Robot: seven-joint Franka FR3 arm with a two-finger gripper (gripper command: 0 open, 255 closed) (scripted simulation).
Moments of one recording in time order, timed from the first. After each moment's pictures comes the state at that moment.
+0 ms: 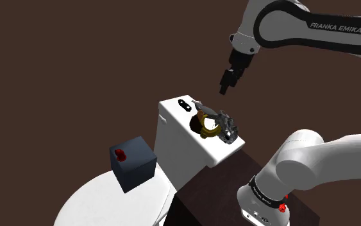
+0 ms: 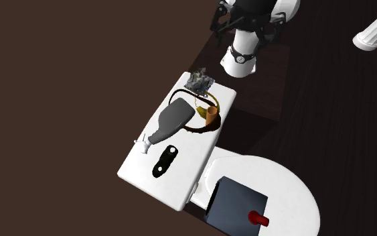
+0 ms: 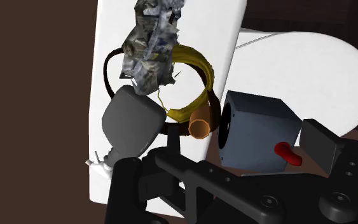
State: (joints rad) arm 0.02 -0.75 -0.04 -2.45 -0.09 1.72 -0.10
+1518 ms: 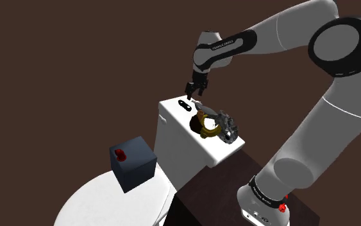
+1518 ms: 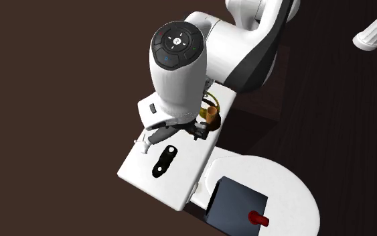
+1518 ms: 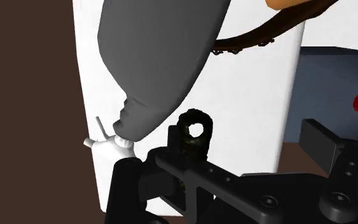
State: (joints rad) arm -0.04 0.05 -0.15 -2.16 -0.03 2.18 -0.12
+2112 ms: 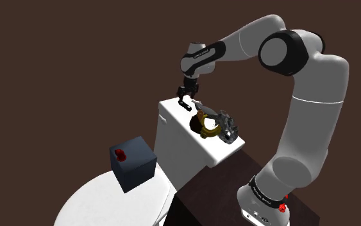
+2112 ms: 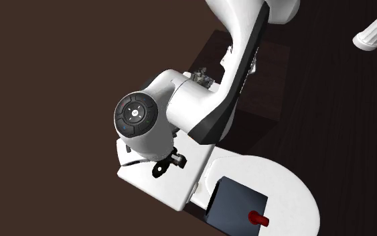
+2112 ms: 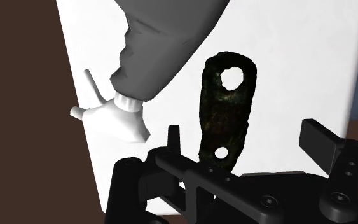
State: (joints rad) arm -0.08 0.39 -0.16 -1.89 0.04 2.22 -0.14
